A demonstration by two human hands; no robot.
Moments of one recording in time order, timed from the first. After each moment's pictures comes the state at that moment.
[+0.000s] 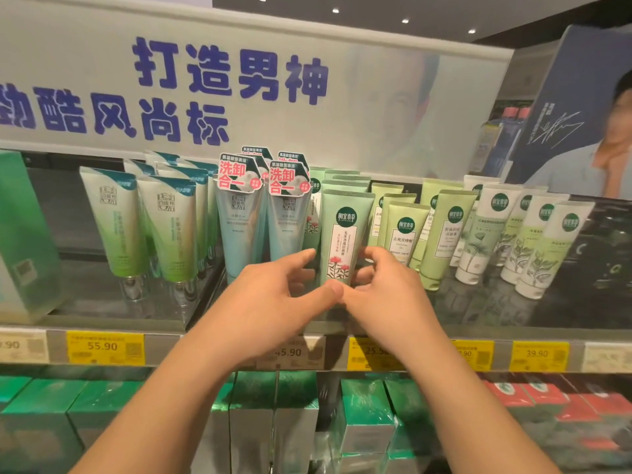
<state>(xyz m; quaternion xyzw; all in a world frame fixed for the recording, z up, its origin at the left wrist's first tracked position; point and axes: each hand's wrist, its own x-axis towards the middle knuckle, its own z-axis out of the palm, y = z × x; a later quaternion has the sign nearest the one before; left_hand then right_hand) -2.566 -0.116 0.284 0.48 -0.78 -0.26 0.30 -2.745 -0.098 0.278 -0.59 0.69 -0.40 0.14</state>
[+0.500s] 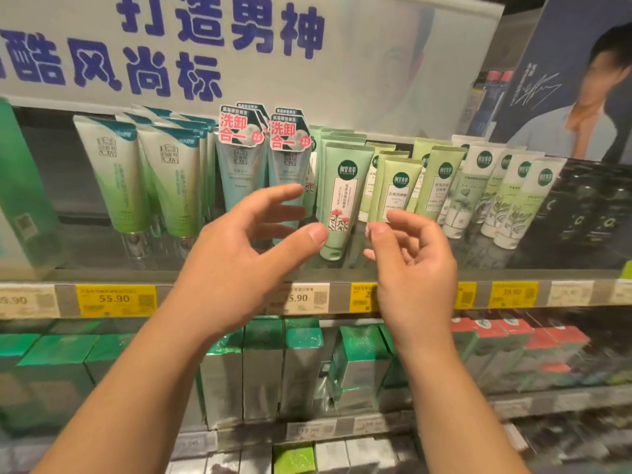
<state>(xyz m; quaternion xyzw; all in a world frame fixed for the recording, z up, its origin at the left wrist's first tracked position) -2.531 -0.081 0.278 0.34 -0.70 -0.38 0.50 -2.716 -0.048 0.250 -0.44 0.52 -0.72 0.14</state>
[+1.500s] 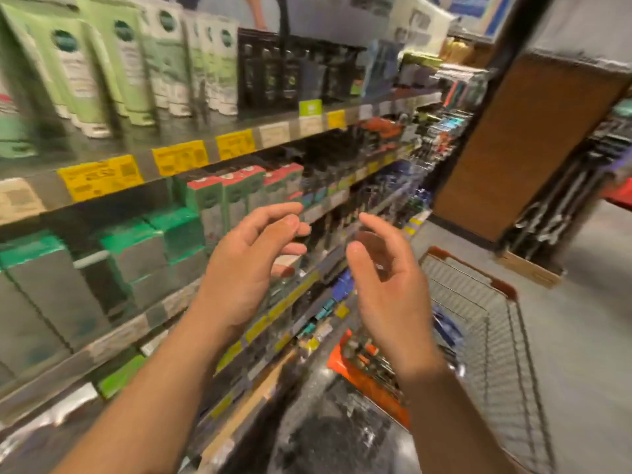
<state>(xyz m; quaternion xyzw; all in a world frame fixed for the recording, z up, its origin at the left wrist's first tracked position) -2.668 0.112 0.196 0.13 -0.65 -0.71 0.24 -2.740 0.271 0.183 -0.25 0.75 -0.61 -0.02</state>
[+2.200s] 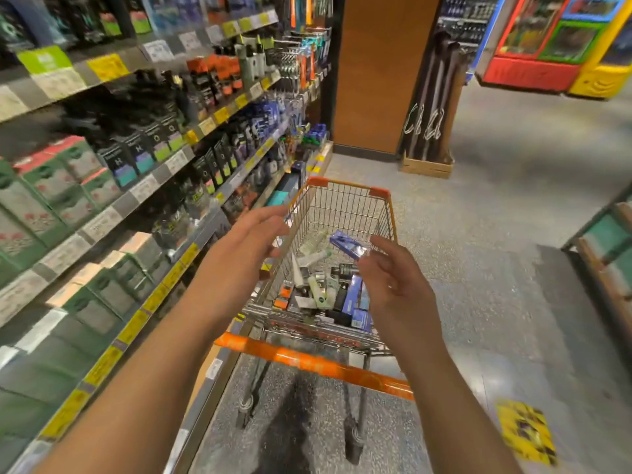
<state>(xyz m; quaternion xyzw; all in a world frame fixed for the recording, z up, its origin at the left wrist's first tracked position) -2.757 0.363 0.164 0.05 -0.77 -0.64 0.01 -2.750 0.573 0.122 0.03 0.79 -0.61 -0.06</state>
